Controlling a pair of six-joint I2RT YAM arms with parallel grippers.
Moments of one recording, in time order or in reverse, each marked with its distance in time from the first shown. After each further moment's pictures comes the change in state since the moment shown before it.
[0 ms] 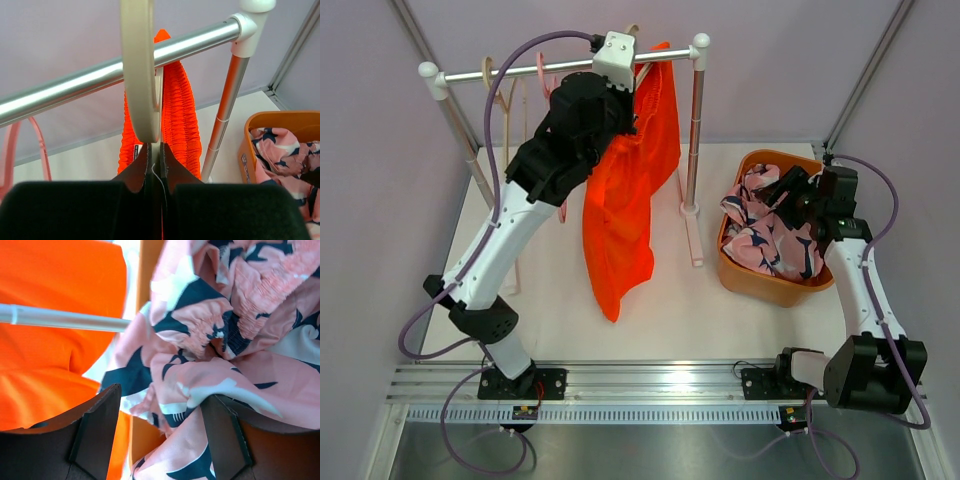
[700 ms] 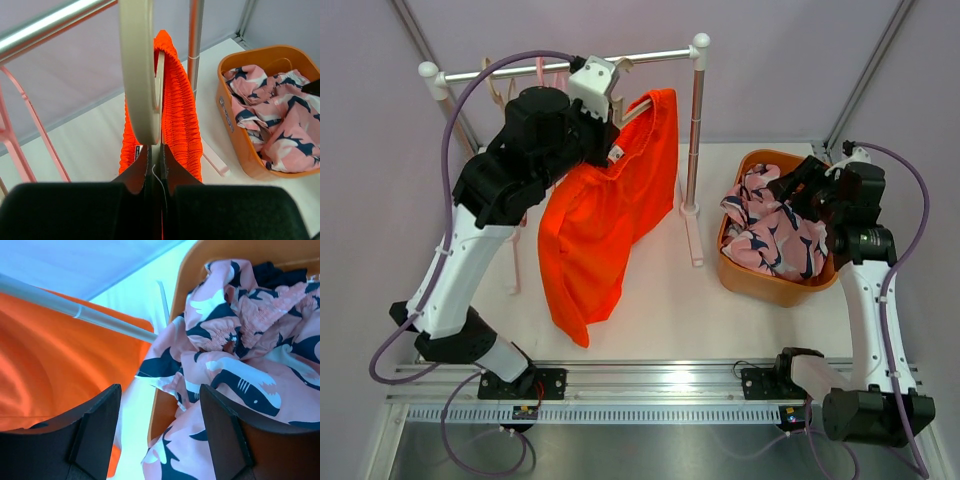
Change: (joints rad) left arm 0.001 -0.148 0.011 -0.313 0.208 0.014; right arm 0.007 -0.166 0.143 -0.159 0.047 -0.095
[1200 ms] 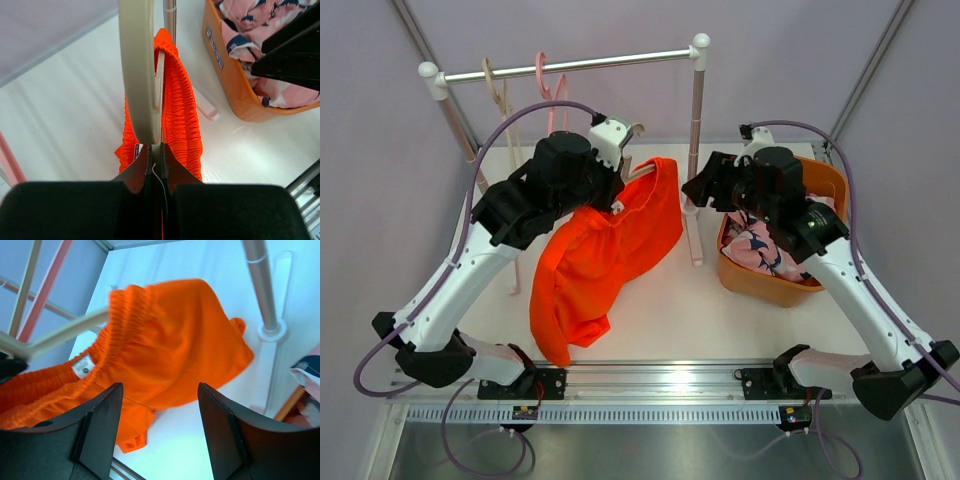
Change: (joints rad) left arm -0.028 -0.181 -0.429 0.029 0.077 -0.054; right arm 0.613 0.138 0.213 -0.006 0.213 0.003
